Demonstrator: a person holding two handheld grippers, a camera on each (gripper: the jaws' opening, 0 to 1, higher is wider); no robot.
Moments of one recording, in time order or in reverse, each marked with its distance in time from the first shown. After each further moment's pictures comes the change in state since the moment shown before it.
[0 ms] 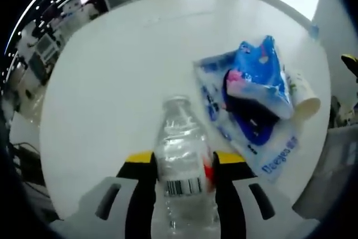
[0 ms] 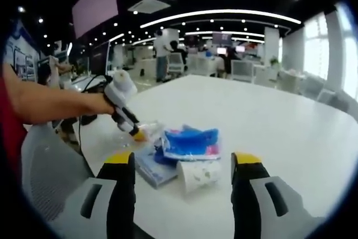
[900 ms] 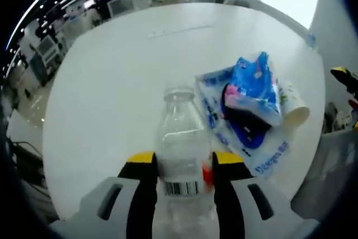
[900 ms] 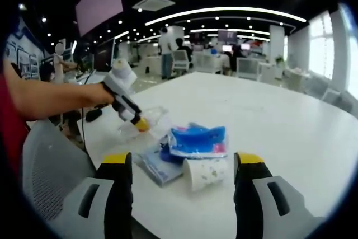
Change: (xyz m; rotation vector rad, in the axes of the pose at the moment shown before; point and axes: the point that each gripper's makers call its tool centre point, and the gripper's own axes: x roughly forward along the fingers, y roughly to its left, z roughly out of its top) left arm -0.027 0.008 0.013 -0.021 -0.089 -0.018; right arm 0.004 0.010 -0.004 -0.009 0.020 0.036
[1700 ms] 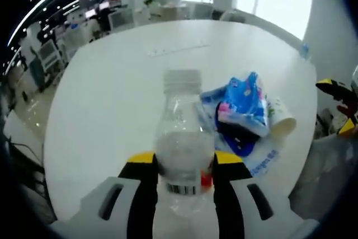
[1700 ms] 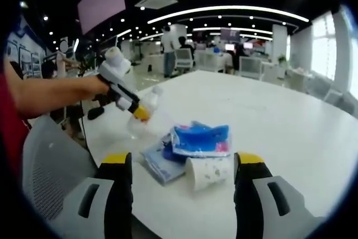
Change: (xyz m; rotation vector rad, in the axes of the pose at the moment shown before) left arm -0.023 0.002 0.018 0.002 -0.124 -0.037; right arm 0.002 0.004 -0.002 -0.008 0.012 0.016
